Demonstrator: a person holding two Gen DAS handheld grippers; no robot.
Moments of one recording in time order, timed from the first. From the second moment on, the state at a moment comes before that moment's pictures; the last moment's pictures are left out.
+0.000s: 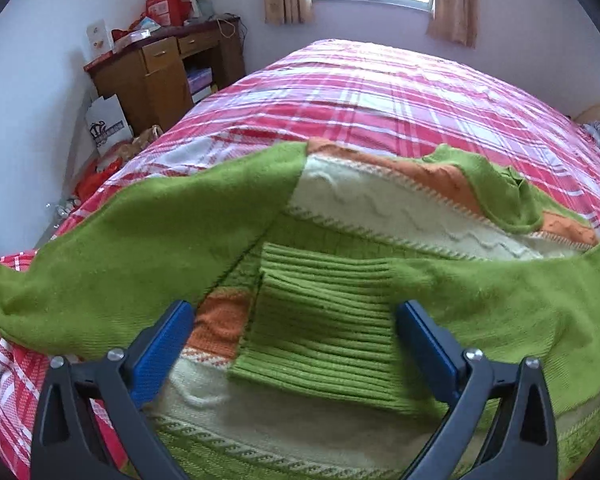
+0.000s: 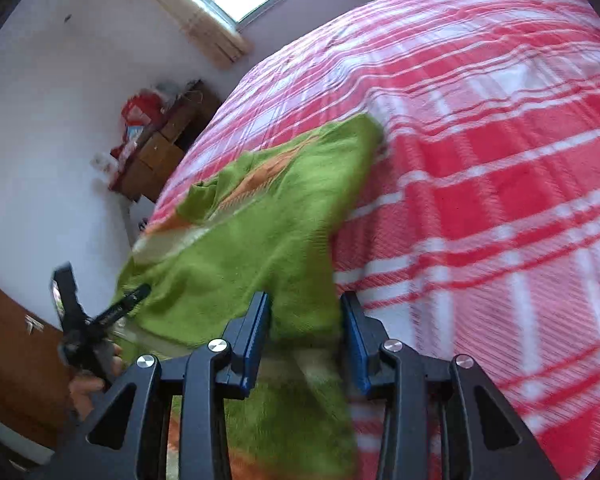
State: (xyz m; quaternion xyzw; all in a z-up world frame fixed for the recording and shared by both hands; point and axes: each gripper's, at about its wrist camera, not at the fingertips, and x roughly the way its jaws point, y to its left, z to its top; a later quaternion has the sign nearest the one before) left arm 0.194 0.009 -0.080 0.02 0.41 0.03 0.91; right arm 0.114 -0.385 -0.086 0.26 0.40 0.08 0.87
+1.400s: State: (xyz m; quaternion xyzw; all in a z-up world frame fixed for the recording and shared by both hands) left arm 0.204 0.004 -0.082 0.02 0.42 0.02 0.91; right arm 0.226 -0.423 -0.055 0.11 0.39 -0.05 0.91
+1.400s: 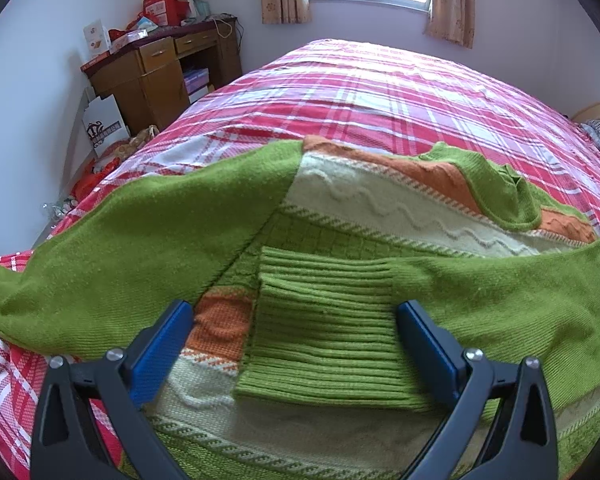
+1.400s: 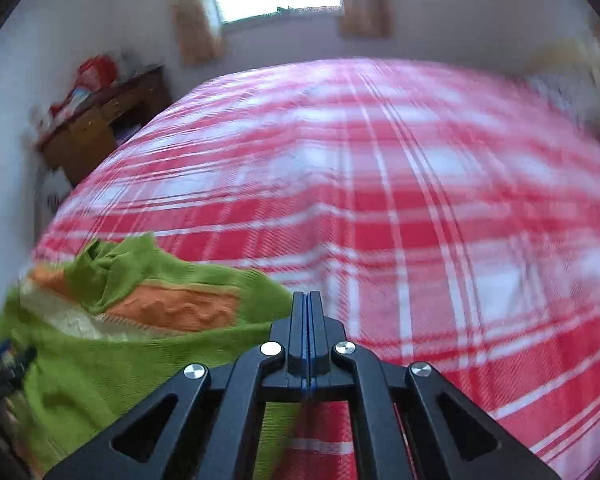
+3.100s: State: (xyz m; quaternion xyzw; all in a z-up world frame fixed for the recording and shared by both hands) left arm 0.151 0.364 -0.075 -0.34 0.31 0.29 0.84; right arm 0.093 -0.250 -0.093 0.12 0.38 0.09 0.91
